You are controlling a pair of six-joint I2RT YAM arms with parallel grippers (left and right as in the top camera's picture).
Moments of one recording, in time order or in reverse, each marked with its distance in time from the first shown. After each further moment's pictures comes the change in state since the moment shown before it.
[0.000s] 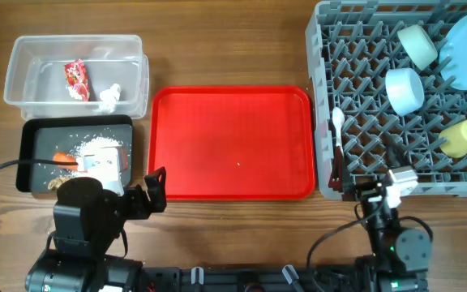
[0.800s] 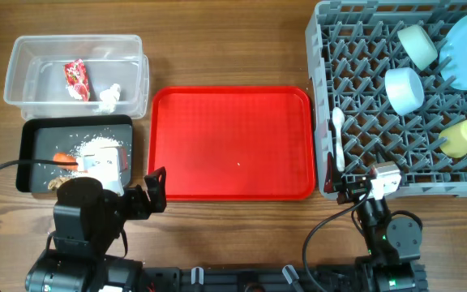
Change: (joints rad) left arm 0.000 0.000 0.000 0.000 0.000 0.000; right arm 0.000 -0.003 -0.028 -0.155 0.006 -0.065
